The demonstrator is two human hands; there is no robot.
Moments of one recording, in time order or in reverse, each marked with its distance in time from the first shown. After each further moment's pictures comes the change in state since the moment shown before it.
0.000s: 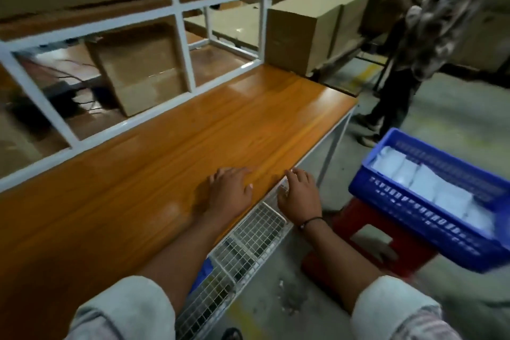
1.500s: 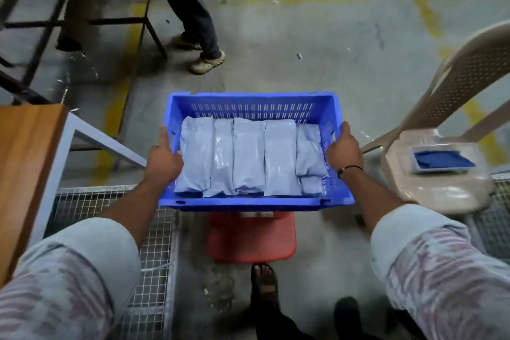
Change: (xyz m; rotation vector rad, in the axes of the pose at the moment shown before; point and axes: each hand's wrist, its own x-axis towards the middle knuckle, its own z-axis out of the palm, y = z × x) left_hand 0.353 0.385 0.411 -0.026 -0.525 0.082; right_hand 0.039 0.681 -0.119 0.190 0.235 1.202
